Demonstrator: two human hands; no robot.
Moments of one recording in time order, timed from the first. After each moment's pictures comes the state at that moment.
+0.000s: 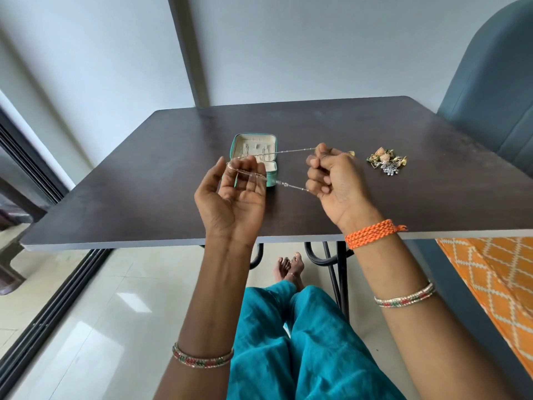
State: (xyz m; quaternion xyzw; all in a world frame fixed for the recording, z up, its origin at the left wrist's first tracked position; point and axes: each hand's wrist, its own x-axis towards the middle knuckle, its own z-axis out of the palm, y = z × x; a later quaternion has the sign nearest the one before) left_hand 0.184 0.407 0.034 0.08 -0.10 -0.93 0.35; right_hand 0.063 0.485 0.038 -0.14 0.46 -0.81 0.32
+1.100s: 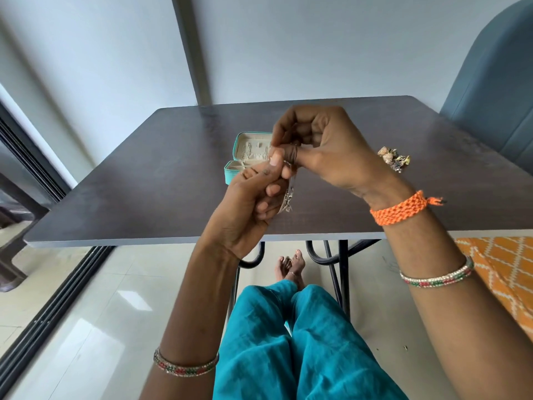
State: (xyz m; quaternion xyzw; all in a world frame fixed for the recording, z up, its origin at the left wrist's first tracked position) left_hand 0.202 0.426 0.051 0.06 -0.51 -0.83 0.22; right_hand 0.074 0.495 0.086 -0.59 0.57 -0.55 0.14
